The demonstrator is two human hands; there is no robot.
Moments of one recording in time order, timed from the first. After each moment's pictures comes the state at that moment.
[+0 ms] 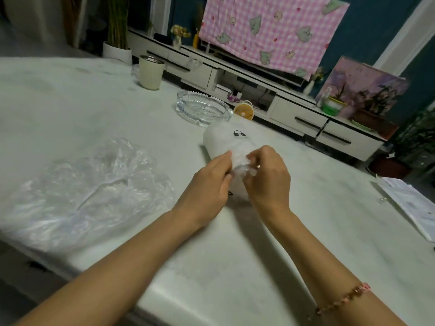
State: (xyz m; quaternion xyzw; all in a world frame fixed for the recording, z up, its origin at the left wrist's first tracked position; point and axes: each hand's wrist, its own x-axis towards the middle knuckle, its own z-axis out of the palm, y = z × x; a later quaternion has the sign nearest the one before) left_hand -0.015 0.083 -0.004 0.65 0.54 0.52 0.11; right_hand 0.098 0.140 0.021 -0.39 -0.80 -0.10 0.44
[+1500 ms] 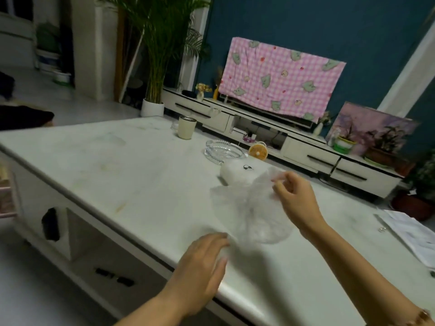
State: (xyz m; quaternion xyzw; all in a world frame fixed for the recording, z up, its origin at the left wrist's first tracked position) left_hand -0.034 -0.078 -0.038 0.70 0.53 0.49 -0.03; right_hand 0.108 0.048 0.107 -0.42 -0.76 0.24 0.44
